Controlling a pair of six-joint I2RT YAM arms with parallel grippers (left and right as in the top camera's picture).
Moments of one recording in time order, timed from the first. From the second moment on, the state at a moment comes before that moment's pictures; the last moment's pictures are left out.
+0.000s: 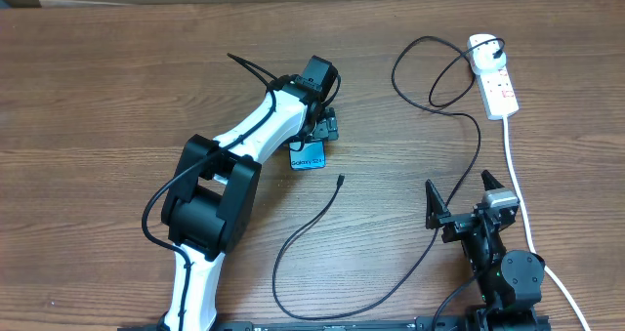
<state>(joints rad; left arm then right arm) -0.49 2.19 1.61 -0.78 -0.11 -0.63 0.07 0.07 0.02 -0.03 -0.12 0.04</state>
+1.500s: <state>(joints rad) -0.49 2.19 1.61 -0.82 -0.11 -0.65 0.07 0.07 0.02 -0.03 -0.12 0.04</state>
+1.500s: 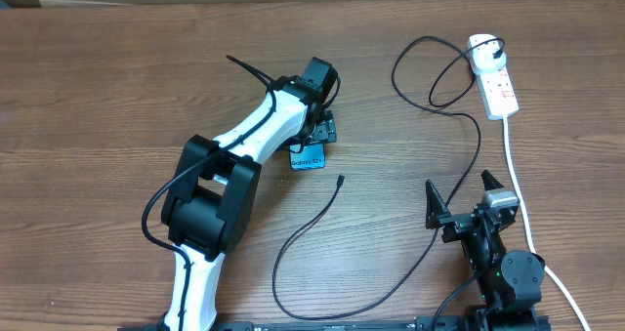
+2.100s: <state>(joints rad) -0.49 2.19 1.61 -0.82 -0.11 -0.68 0.07 0.07 0.02 -0.03 -0.12 0.04</state>
